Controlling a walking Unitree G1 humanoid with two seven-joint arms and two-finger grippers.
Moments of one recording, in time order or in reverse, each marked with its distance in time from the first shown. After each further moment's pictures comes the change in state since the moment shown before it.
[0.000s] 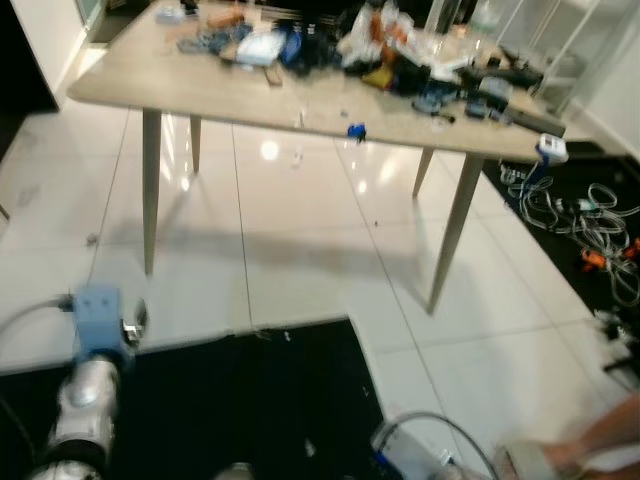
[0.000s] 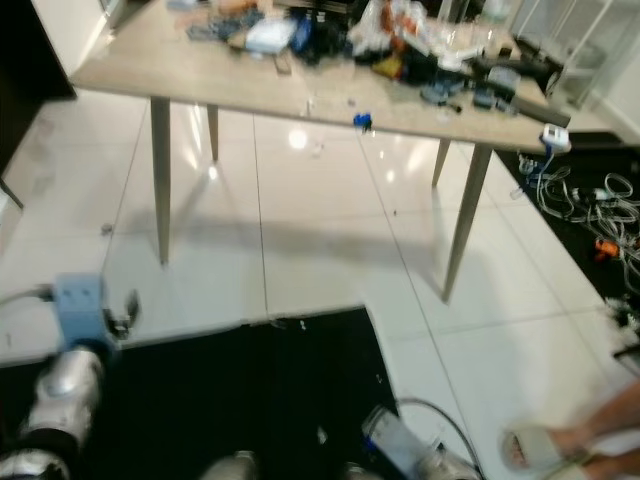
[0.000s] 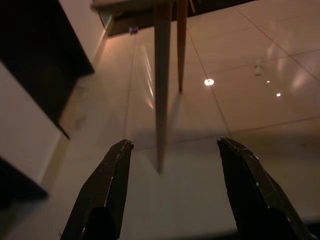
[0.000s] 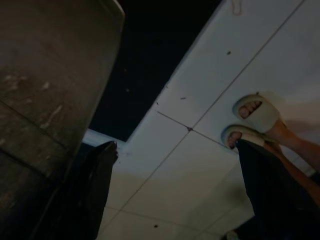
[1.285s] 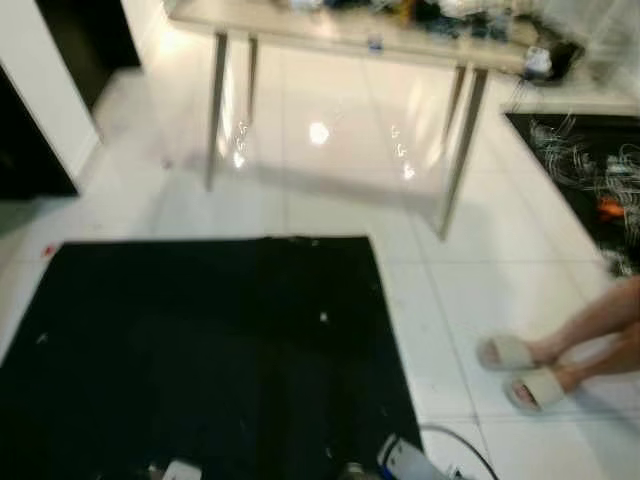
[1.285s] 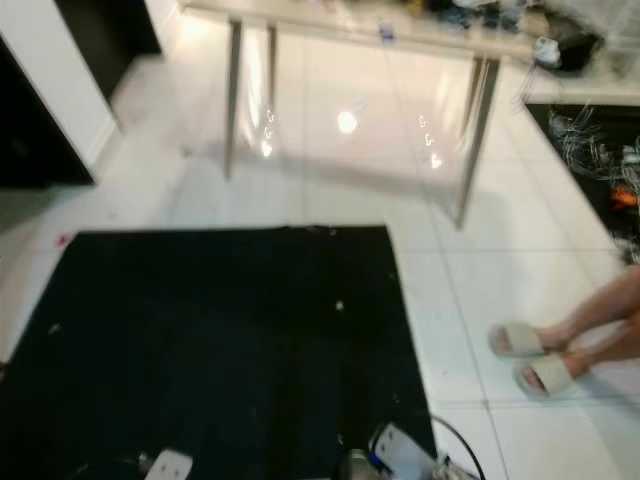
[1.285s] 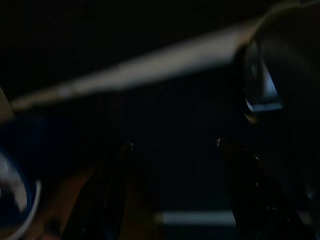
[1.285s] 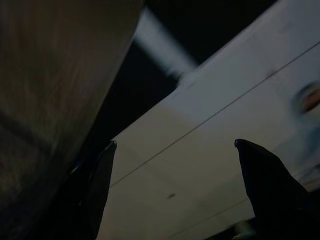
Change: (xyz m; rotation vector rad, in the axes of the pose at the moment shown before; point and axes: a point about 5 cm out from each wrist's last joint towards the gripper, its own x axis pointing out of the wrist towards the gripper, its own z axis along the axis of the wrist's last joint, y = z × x) left arm -0.202 -0.115 -0.169 0.195 1.139 -0.421; right arm 0.001 0.005 -0.006 -0.025 0.034 0.027
